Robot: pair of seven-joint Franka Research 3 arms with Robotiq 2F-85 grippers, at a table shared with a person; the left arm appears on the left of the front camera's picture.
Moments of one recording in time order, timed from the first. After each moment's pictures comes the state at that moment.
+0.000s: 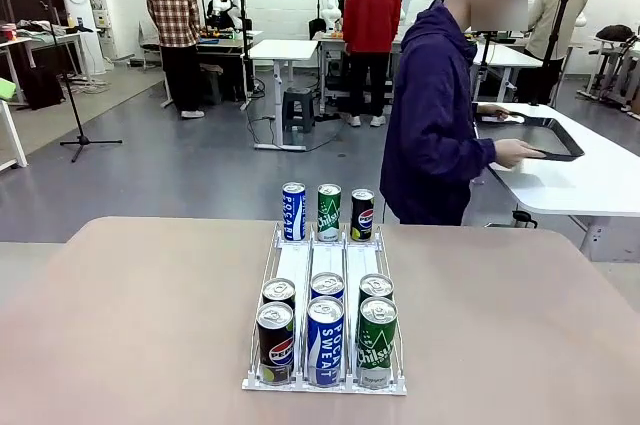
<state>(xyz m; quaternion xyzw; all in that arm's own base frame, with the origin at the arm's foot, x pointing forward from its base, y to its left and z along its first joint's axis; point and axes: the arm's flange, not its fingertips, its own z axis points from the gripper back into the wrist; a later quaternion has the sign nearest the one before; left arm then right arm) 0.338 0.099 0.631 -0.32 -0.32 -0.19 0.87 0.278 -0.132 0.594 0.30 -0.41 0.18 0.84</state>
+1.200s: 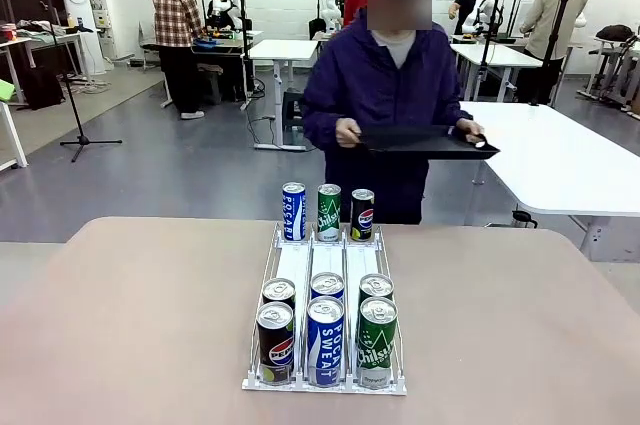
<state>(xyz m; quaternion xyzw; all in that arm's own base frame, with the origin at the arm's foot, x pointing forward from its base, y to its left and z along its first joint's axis) 0.337 0.100 0.632 -0.32 -0.32 -0.19 0.87 0.278 -0.132 0.594 0.30 -0.41 0.18 0.84</state>
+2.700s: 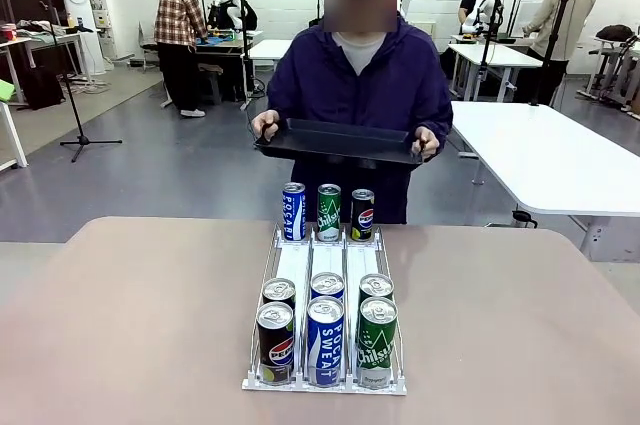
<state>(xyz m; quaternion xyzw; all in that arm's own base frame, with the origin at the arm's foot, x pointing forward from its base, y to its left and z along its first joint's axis) 0.337 0.100 0.631 -0.32 -0.32 -0.19 0.87 0.278 -0.132 0.594 0.30 -0.41 0.18 0.84</state>
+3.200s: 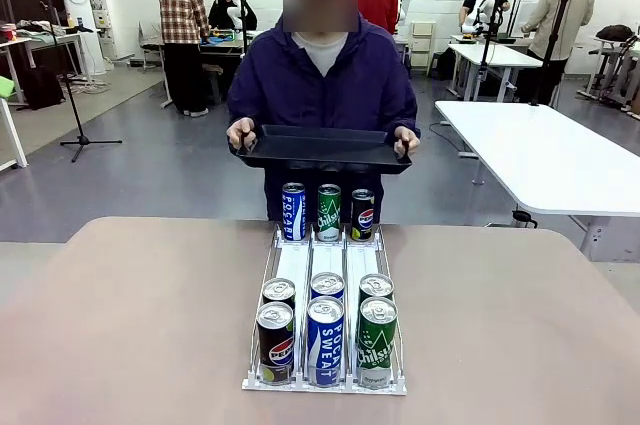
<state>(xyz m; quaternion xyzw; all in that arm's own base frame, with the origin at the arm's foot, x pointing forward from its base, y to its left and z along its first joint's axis) 0.341 0.101 0.644 -0.26 -0.38 -0.25 0.85 0.278 -0.132 0.594 0.30 -0.41 0.18 0.84</state>
